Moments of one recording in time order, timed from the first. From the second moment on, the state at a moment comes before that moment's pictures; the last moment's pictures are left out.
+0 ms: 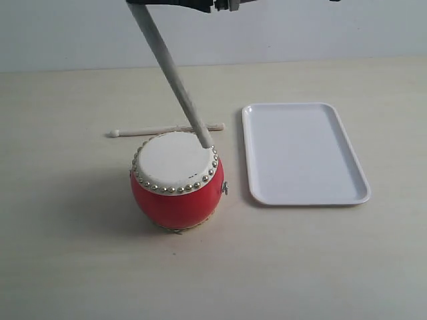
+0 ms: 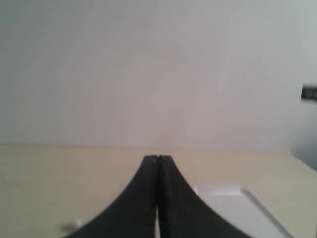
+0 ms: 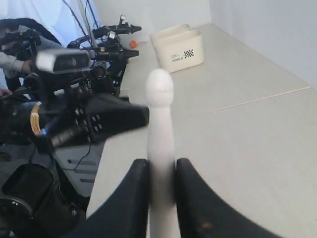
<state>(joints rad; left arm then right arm) -0.16 0.78 -0.28 0.59 -0.48 -0.82 0.40 1.76 -1.38 1.54 1.22 -1.57</state>
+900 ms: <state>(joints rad) -0.20 1.45 -0.35 1.03 -1.20 -0.95 0.51 1.84 -1.30 1.73 1.22 -1.57</state>
